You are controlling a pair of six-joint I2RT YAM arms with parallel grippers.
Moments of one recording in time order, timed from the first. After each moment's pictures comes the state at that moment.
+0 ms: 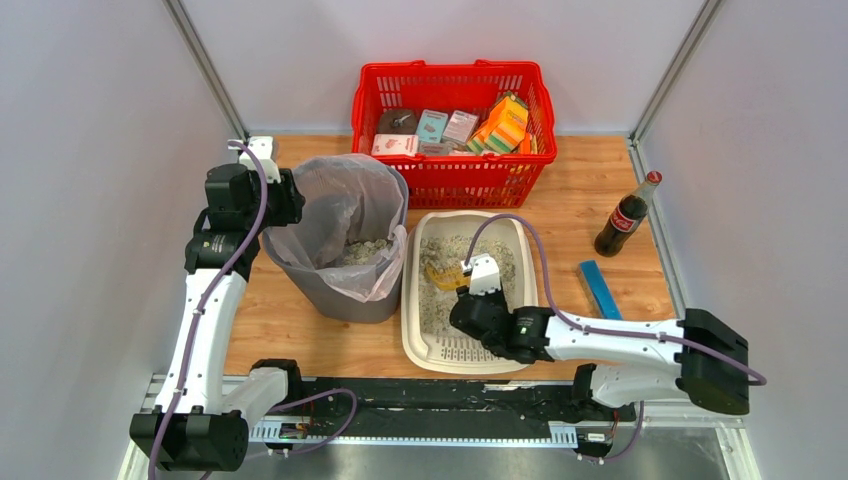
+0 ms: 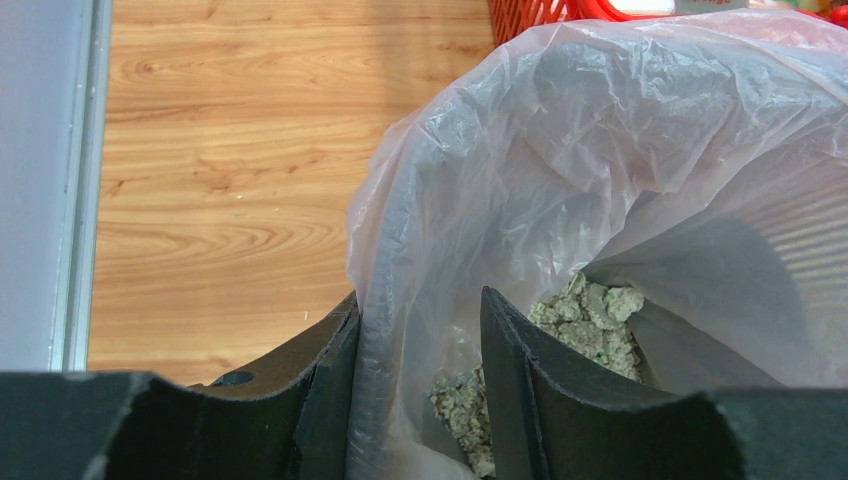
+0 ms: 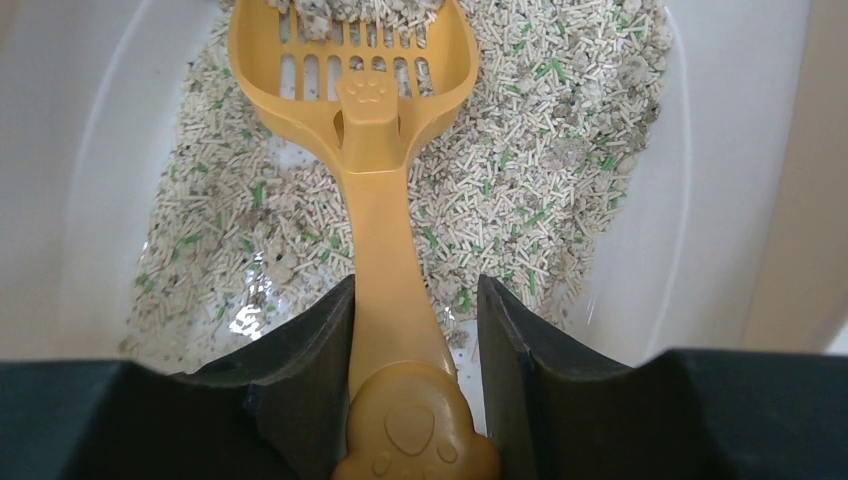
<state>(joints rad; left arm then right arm) -0.01 1.01 1.12 -0.56 0.15 -0.06 1.24 1.23 0.66 -0.36 0.77 0.67</state>
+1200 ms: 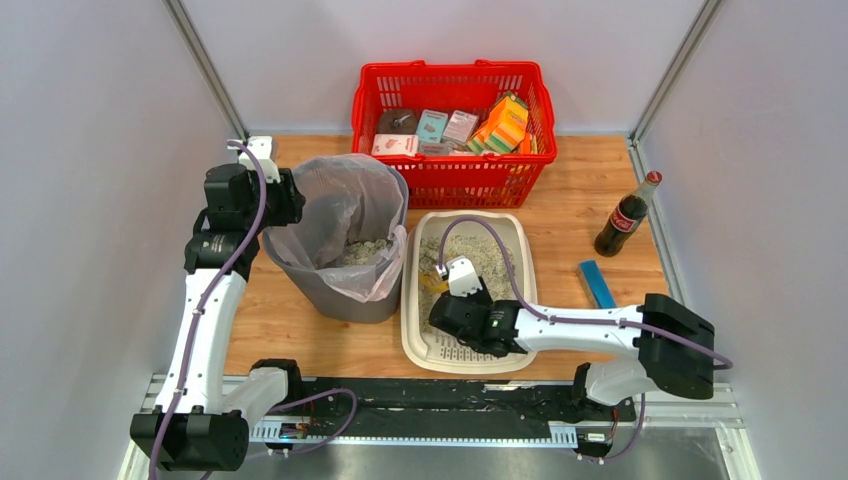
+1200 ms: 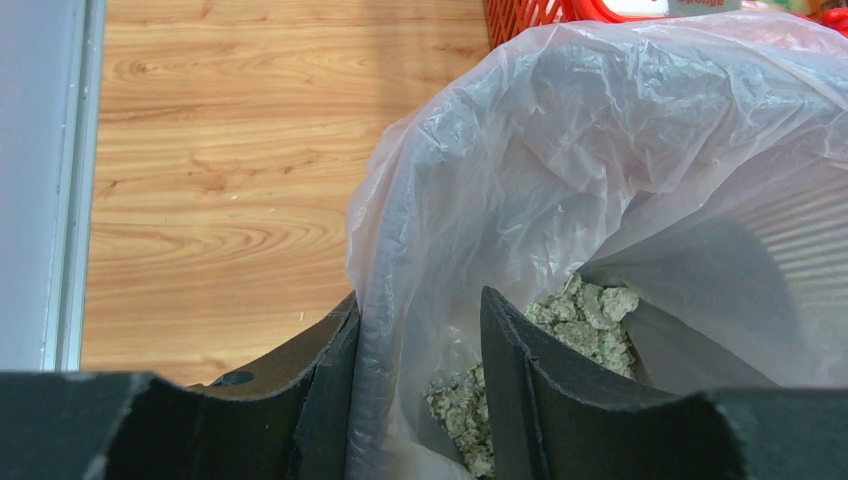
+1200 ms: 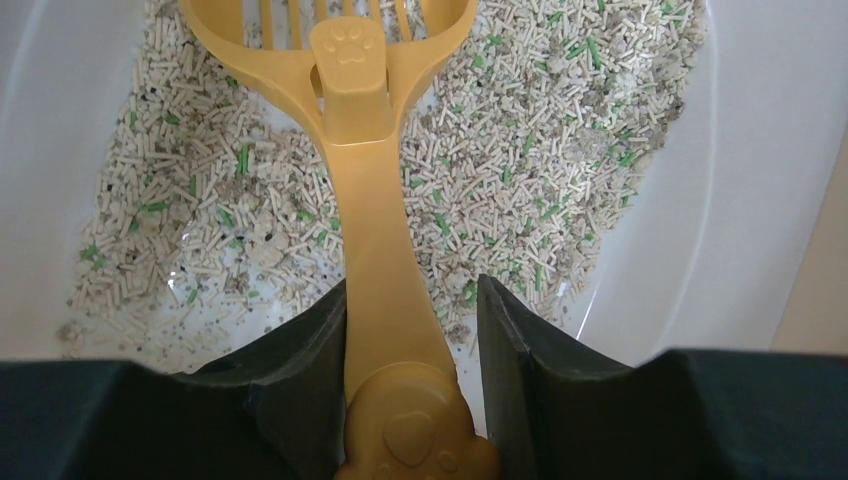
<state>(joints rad) 0.00 1.01 1.12 -0.56 0.16 -0.06 1.24 1.39 0.78 -0.49 0.71 0.60</state>
